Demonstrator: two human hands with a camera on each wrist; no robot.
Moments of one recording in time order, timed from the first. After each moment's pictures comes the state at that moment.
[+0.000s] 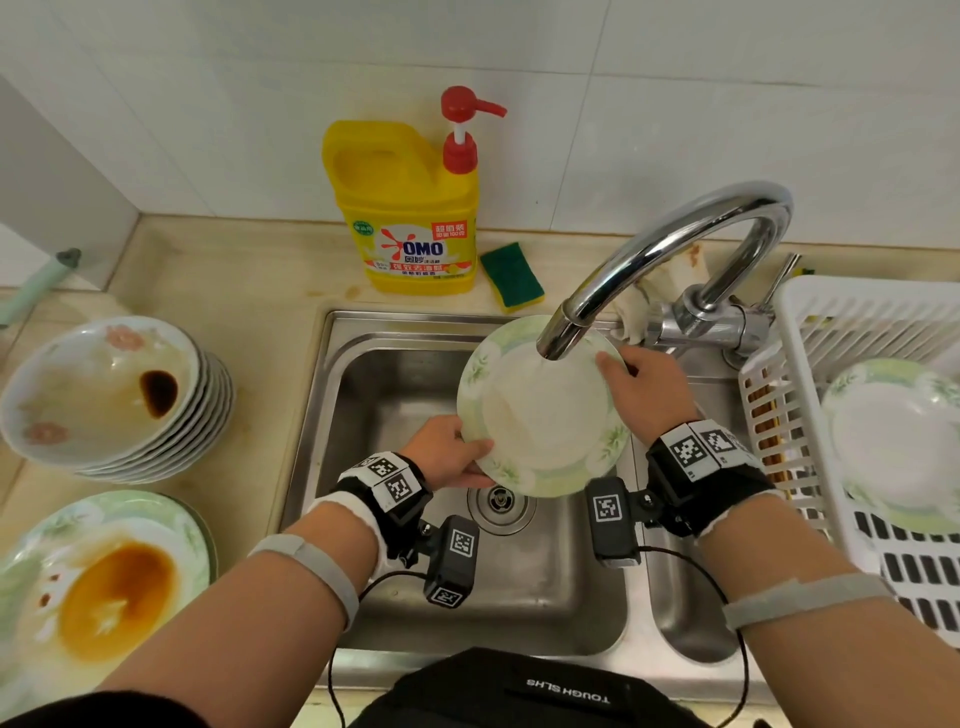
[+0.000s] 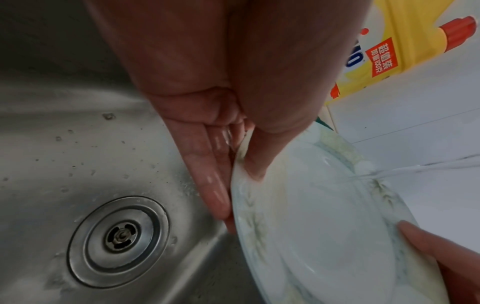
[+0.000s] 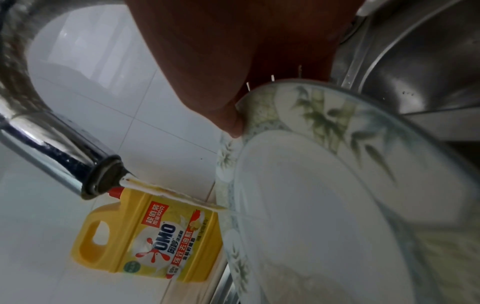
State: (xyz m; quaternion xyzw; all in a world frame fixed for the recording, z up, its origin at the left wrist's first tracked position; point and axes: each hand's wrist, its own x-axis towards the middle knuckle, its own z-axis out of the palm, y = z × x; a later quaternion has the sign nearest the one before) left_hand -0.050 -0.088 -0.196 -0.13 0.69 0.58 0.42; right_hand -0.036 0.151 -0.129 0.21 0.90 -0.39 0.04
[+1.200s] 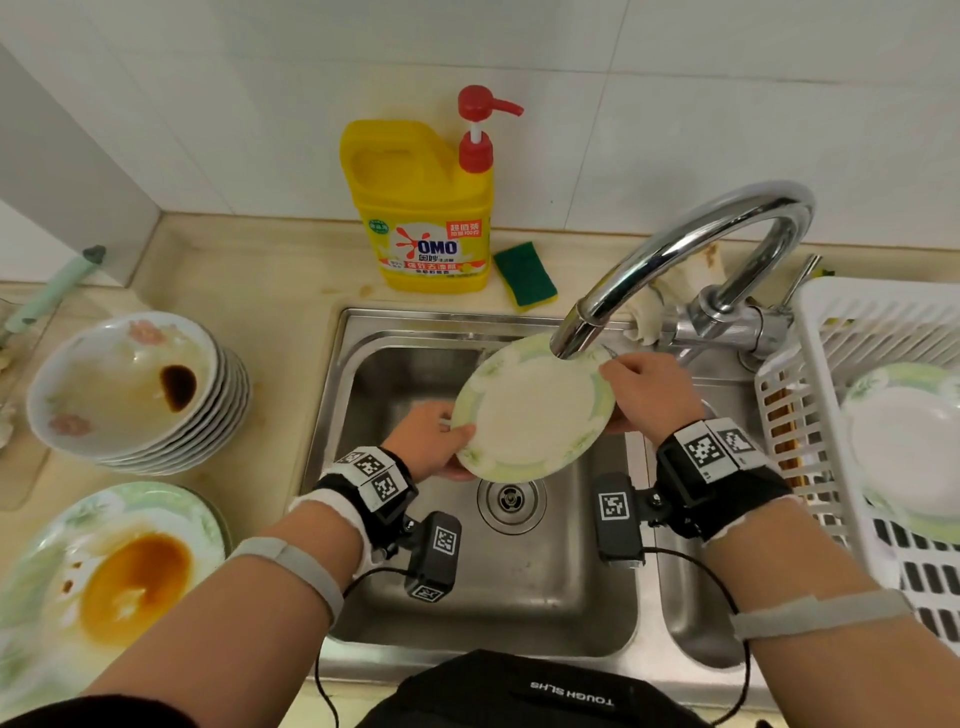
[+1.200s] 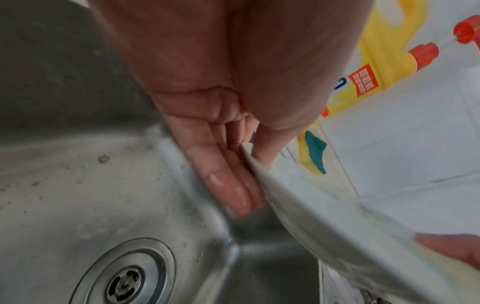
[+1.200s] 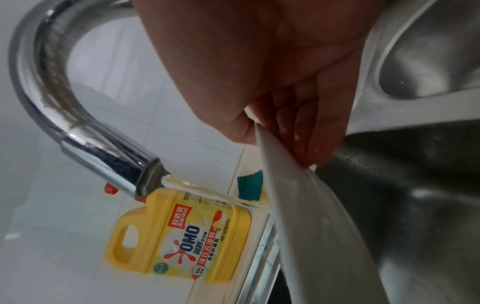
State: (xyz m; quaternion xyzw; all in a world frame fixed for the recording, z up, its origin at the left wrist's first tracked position) left_hand -0.060 -0.113 -0.186 -0.11 0.74 0.55 0.37; right_hand -0.036 0.139 -0.122 0.28 0.83 -0.47 0.10
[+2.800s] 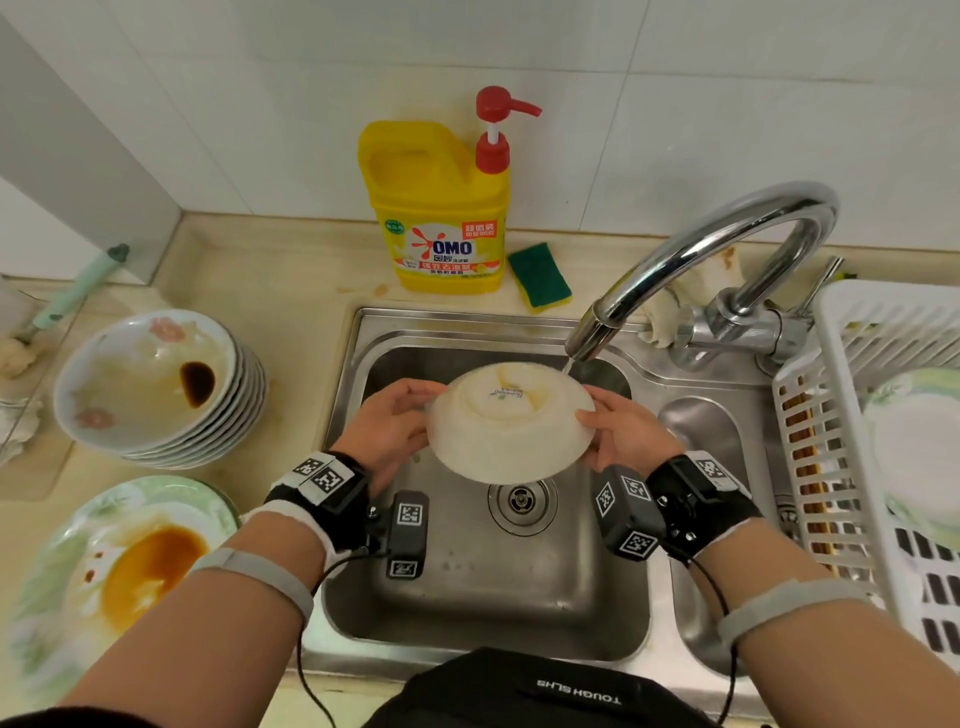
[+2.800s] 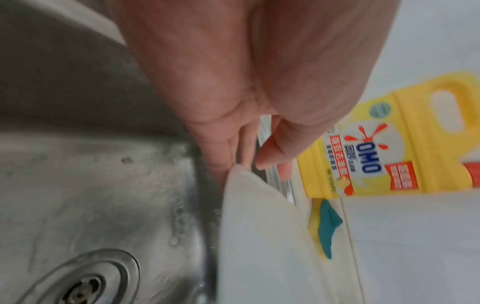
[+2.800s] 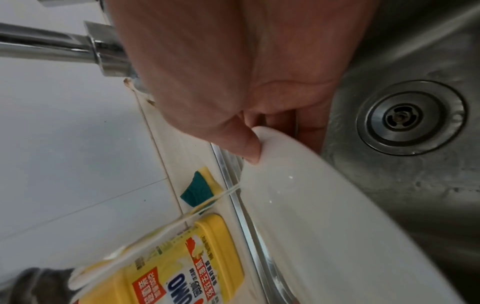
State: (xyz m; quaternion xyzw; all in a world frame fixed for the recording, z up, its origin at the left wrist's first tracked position) left_hand -0.066 -0.165 -0.190 -0.13 0.68 0.68 0.26; right_hand -0.026 0.121 -0.177 0.31 0.54 -0.75 0.21
